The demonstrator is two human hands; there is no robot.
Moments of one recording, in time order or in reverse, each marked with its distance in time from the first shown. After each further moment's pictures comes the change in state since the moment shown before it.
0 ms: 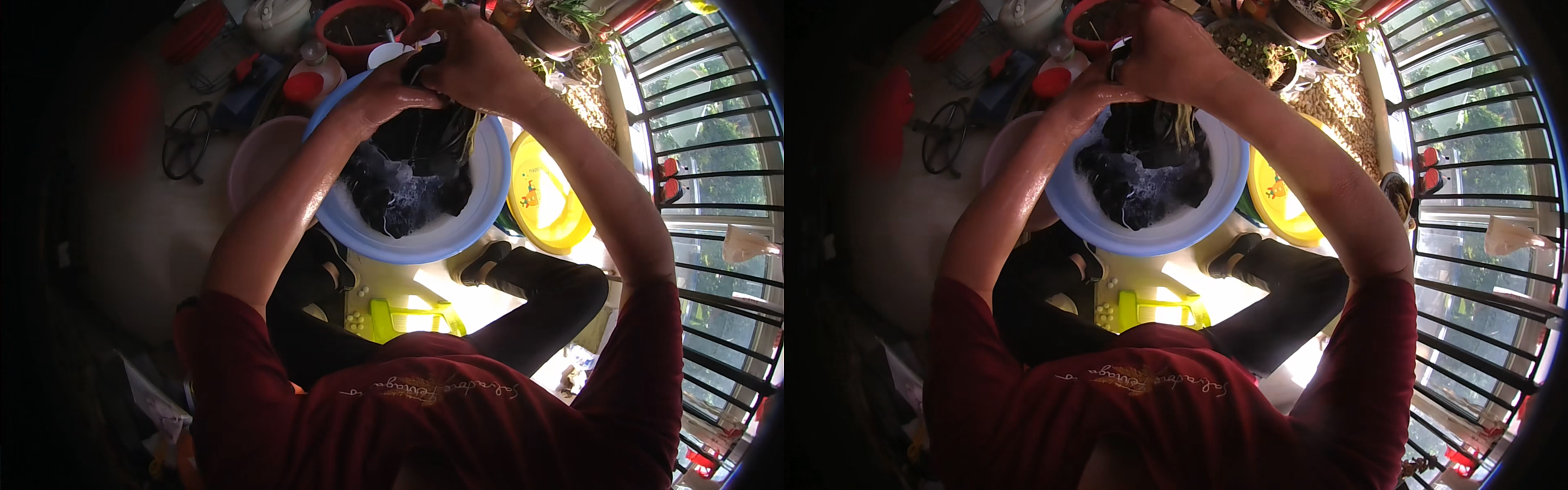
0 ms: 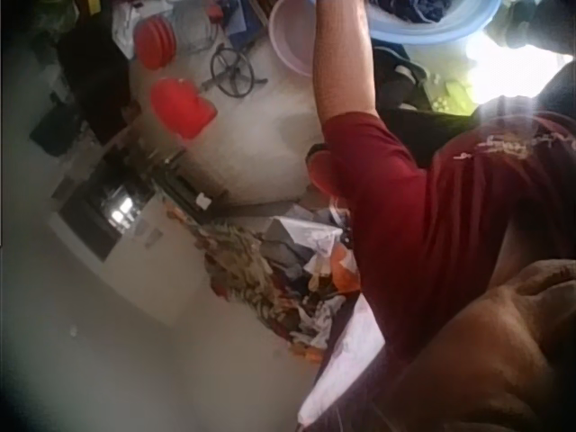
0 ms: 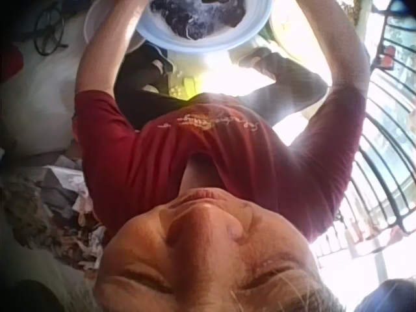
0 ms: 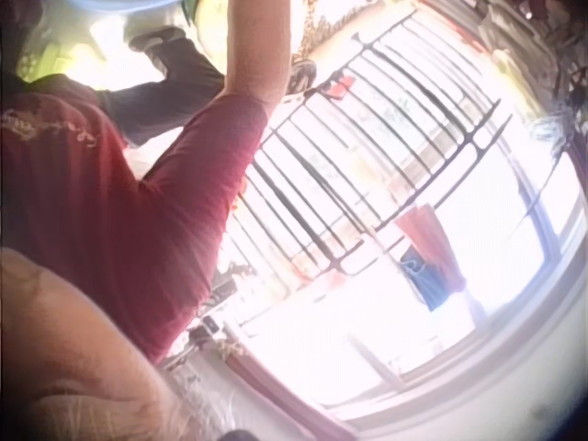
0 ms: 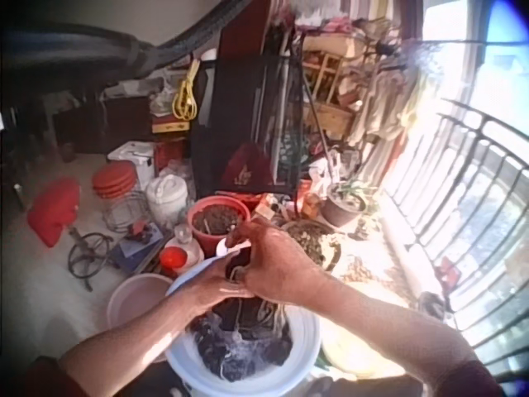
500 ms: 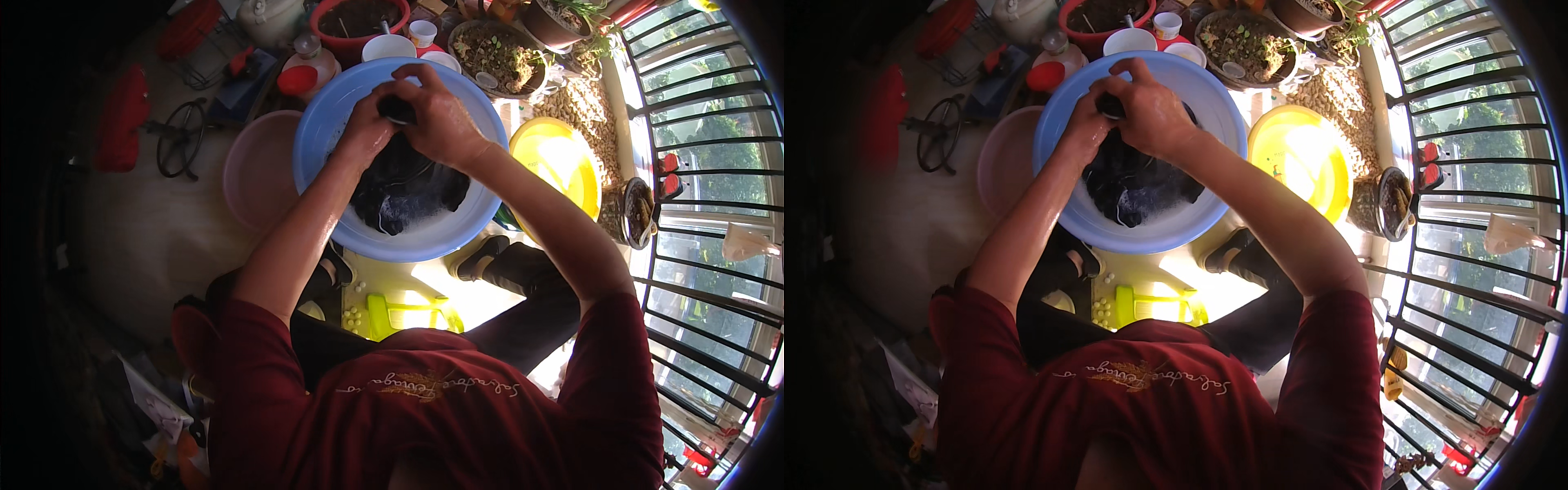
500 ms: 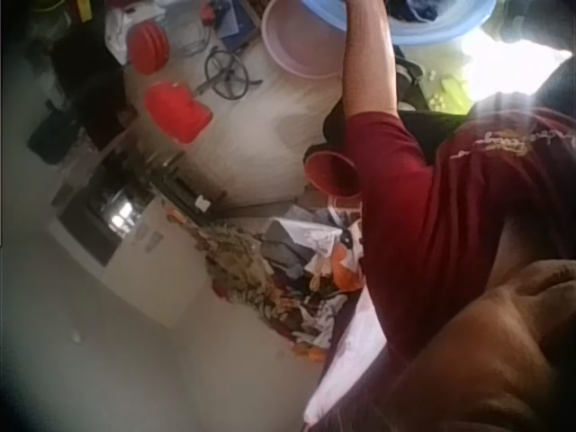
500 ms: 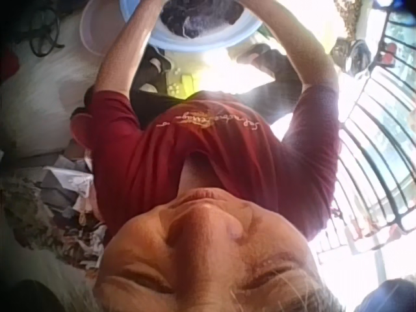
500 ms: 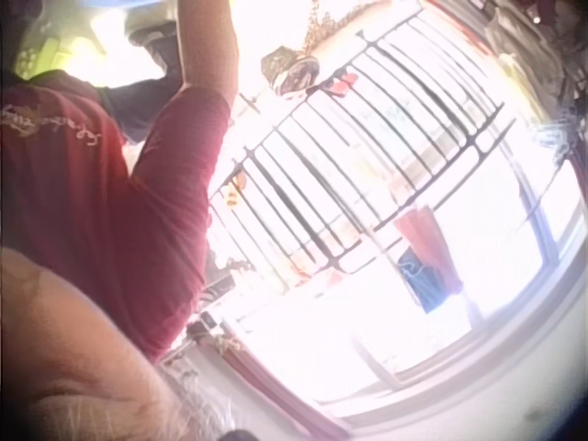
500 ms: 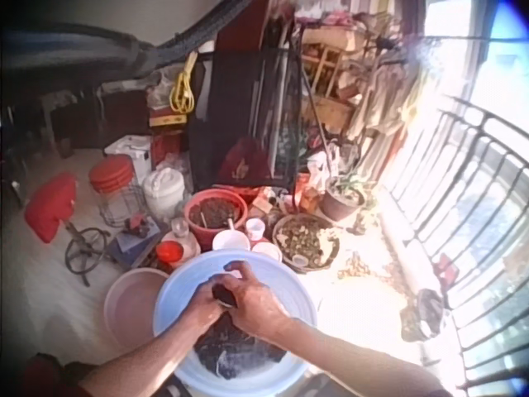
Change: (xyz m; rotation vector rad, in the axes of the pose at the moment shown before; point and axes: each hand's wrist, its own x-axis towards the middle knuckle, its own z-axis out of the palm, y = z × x) left_hand -0.021 -0.078 0.002 -0.113 0.315 -0.083; right_hand -0.035 0.051 0.104 0.136 0.103 -0.114
